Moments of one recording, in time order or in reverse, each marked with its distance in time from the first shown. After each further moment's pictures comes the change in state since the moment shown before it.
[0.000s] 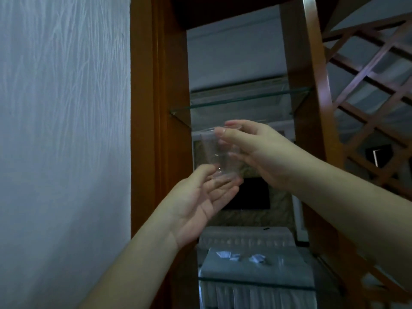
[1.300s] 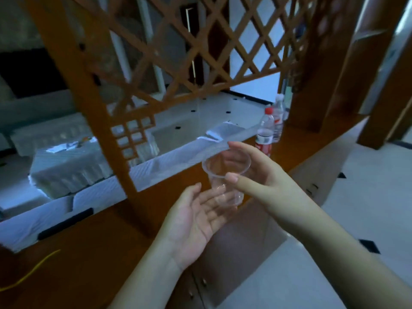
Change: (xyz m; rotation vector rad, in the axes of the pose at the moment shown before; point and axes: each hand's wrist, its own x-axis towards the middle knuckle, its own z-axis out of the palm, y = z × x) left_hand -0.131 -0.396 0.120 -0.300 -0.147 -0.965; right_hand -0.444 0.086 -0.146 -0.178 0.572 0.630
